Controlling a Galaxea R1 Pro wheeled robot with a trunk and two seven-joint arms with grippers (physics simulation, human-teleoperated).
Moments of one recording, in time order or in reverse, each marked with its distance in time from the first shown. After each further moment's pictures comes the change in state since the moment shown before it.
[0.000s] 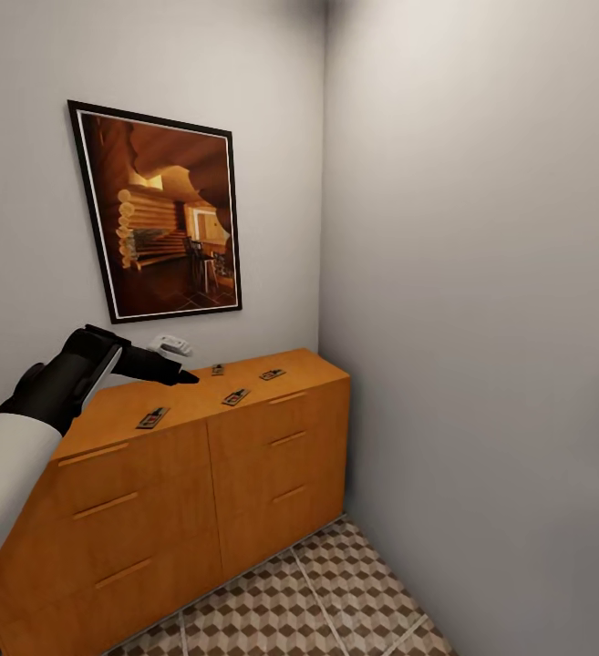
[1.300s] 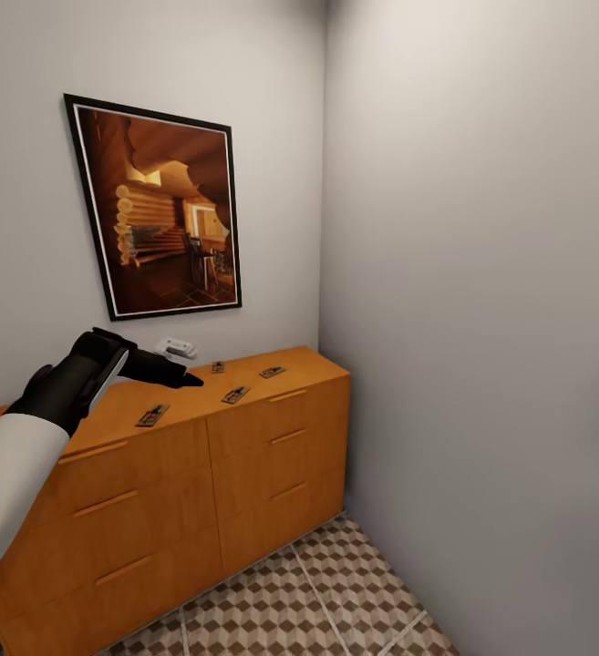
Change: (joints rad) left arm 0.000 -0.023 -0.001 0.028 0.003 0.000 0.004; right arm 0.000 0.000 0.000 0.000 -0.001 -0.001 0.001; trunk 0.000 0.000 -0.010
